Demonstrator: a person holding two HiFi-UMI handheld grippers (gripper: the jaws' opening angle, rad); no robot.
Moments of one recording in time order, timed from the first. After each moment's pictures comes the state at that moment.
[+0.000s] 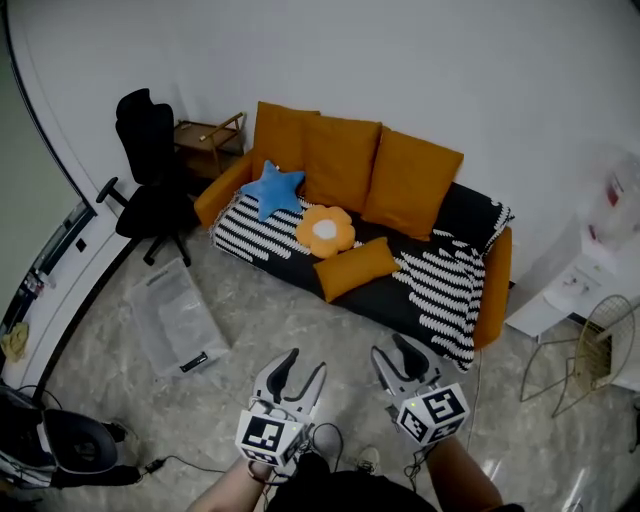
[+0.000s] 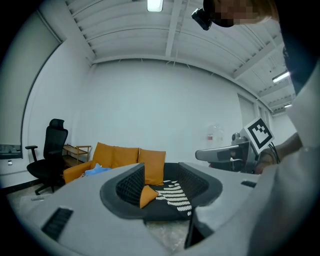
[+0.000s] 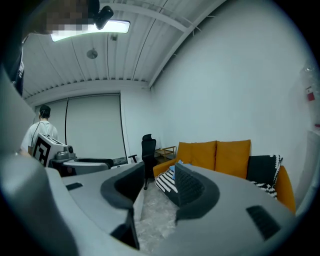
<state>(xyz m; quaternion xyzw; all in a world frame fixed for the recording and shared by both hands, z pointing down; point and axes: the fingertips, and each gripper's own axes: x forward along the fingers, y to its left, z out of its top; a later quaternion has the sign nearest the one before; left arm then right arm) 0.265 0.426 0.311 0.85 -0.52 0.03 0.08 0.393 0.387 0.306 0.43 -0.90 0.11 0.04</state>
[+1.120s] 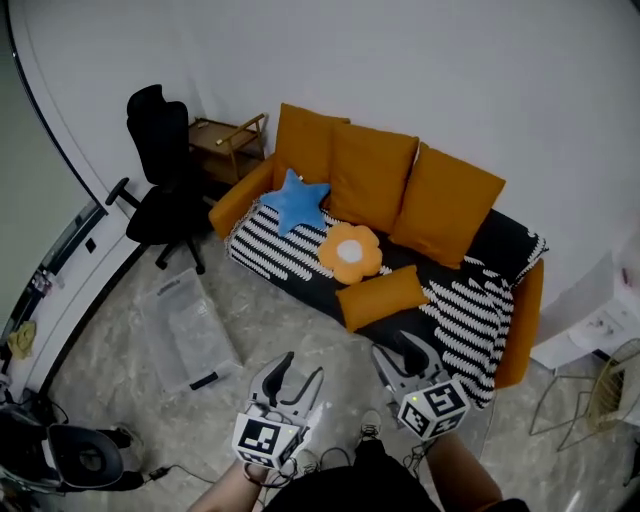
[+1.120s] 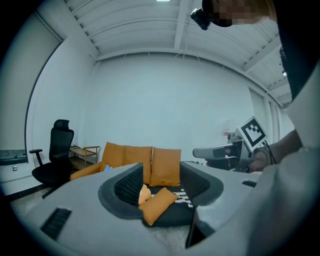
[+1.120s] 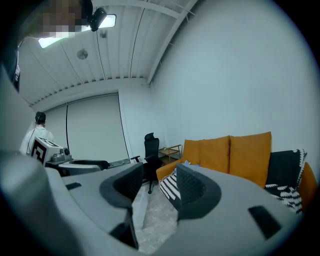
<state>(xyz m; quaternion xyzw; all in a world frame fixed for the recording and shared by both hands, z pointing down) 0.195 0.284 0.330 0.83 -0.55 0.05 0.09 0.325 0.219 0.331 0.38 -0.91 0.14 0.03</state>
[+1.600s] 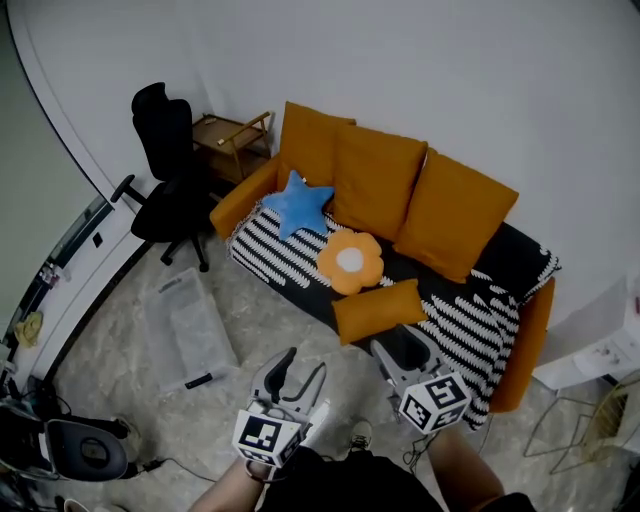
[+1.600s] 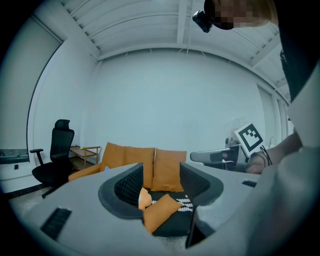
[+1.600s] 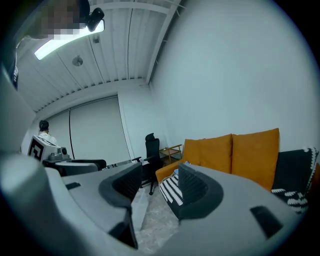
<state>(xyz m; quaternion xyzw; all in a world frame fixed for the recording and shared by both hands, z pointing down) 0.241 0.199 0.328 0.81 -0.58 0.05 0.09 0.363 0.121 0.343 0.35 -0.92 0.15 0.03</state>
